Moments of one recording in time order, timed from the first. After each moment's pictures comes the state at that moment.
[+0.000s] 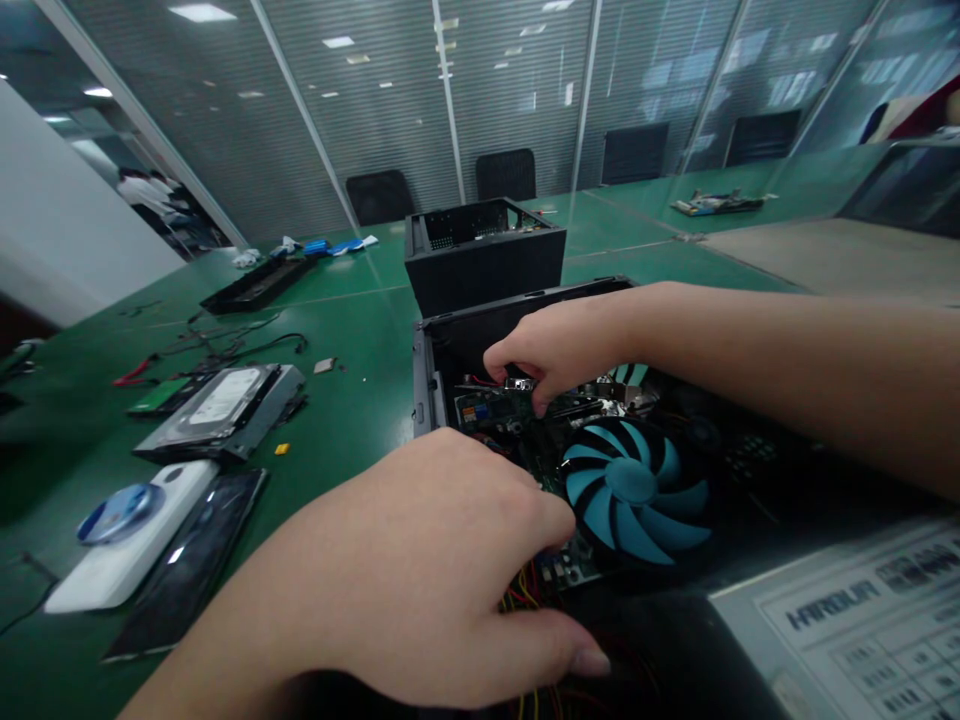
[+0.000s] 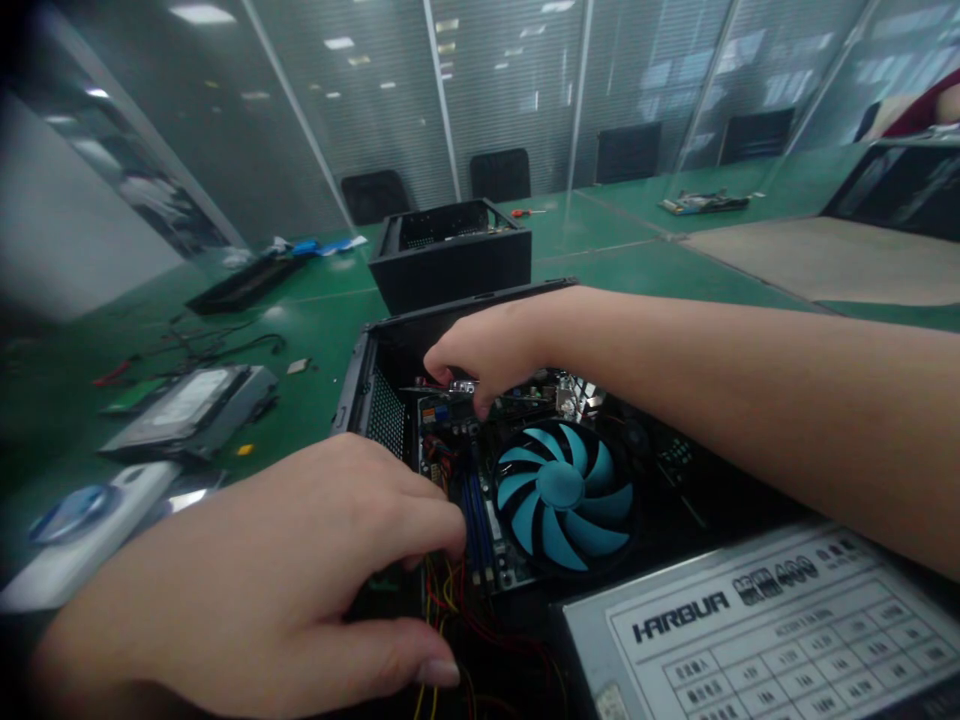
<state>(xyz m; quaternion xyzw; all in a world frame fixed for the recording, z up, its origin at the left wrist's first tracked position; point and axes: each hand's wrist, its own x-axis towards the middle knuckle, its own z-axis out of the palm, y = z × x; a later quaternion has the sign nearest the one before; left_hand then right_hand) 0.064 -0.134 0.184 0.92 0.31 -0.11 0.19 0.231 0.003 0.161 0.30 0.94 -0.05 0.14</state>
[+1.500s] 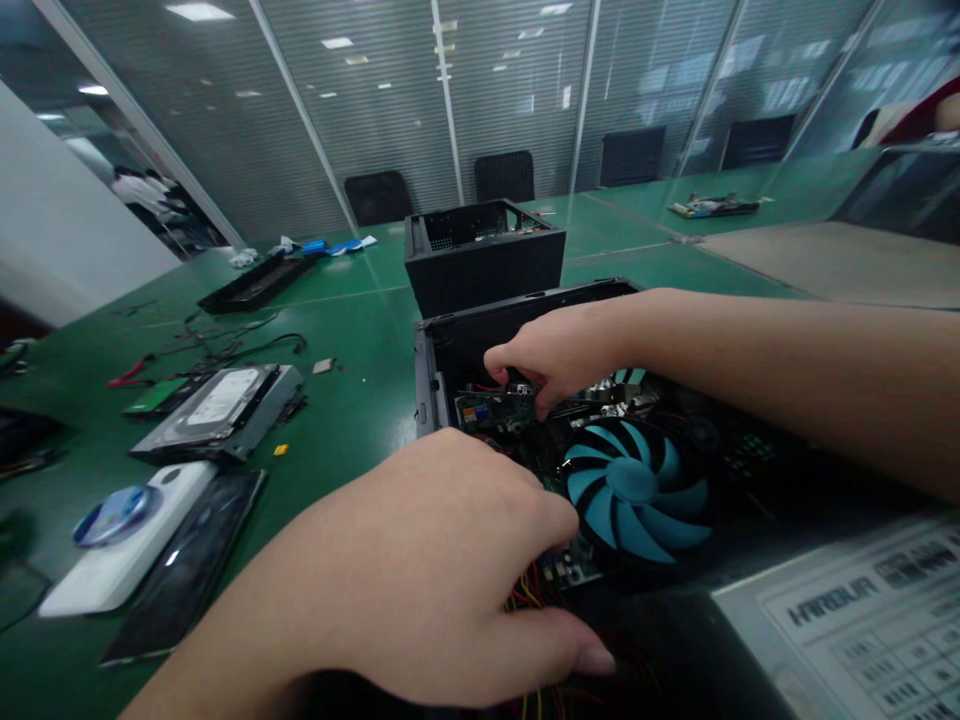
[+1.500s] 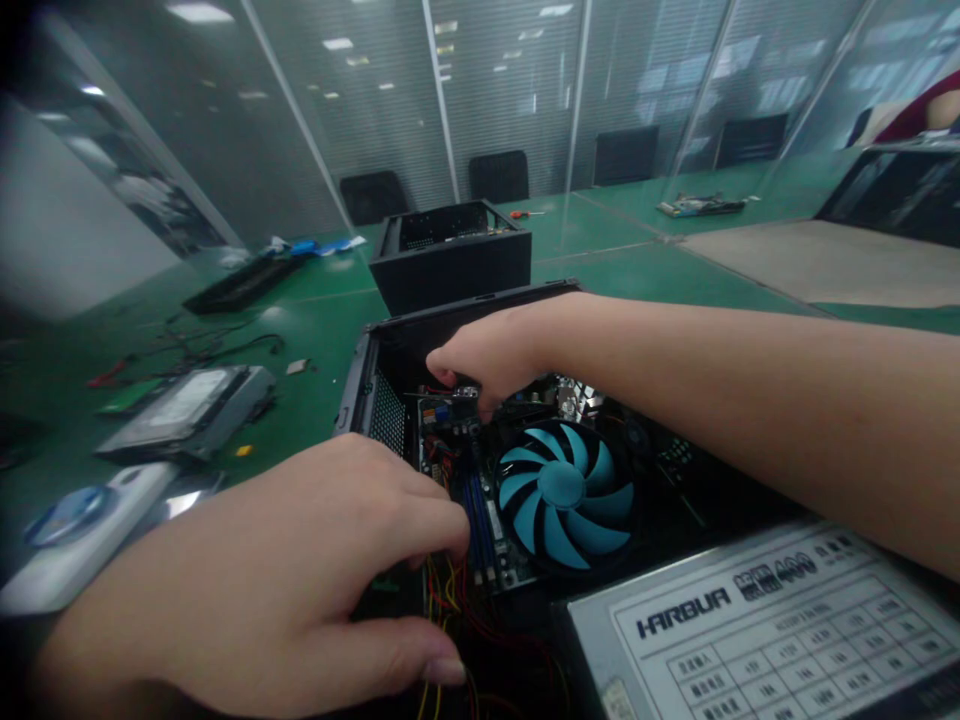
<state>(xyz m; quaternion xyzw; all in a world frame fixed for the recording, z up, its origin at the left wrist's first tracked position) 0.064 -0.133 0.185 0.92 0.31 -0.10 0.20 0.232 0.001 0.154 0.30 0.94 -0.05 0.13</state>
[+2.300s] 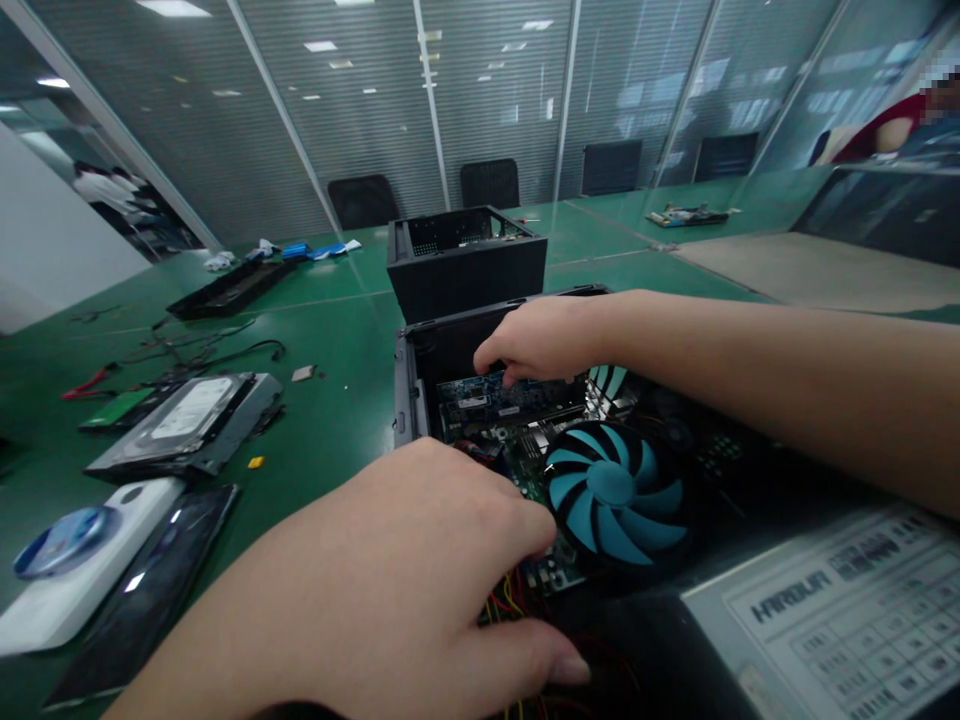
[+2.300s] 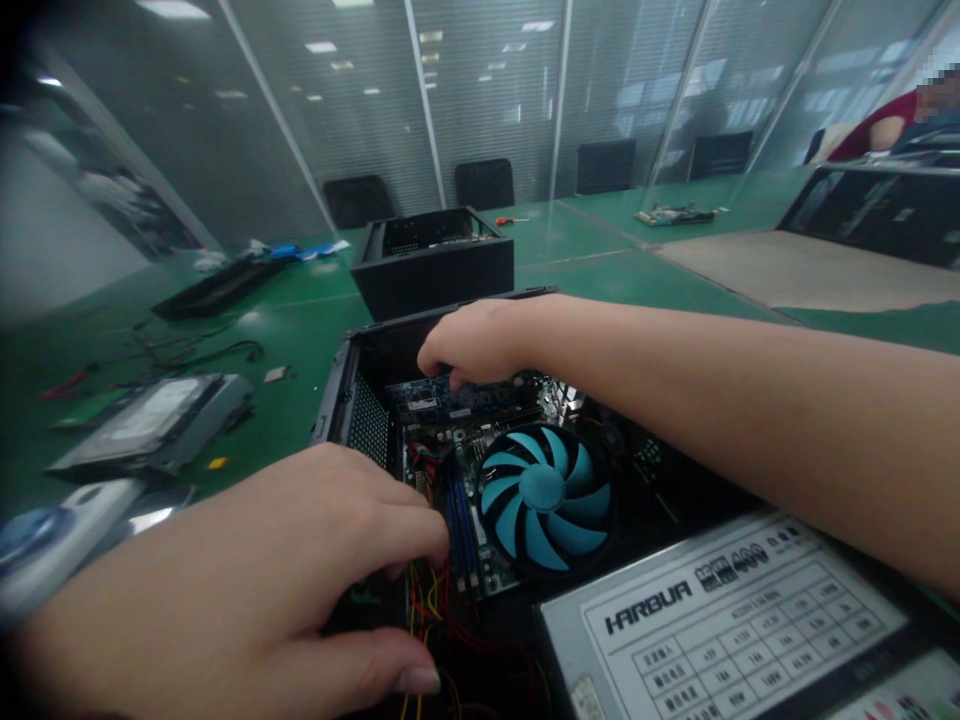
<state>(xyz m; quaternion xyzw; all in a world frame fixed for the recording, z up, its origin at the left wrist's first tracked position) 0.061 -0.135 0.184 0.92 0.31 -0.08 0.21 0.237 0.010 0.160 0.31 0.94 0.04 0.11</state>
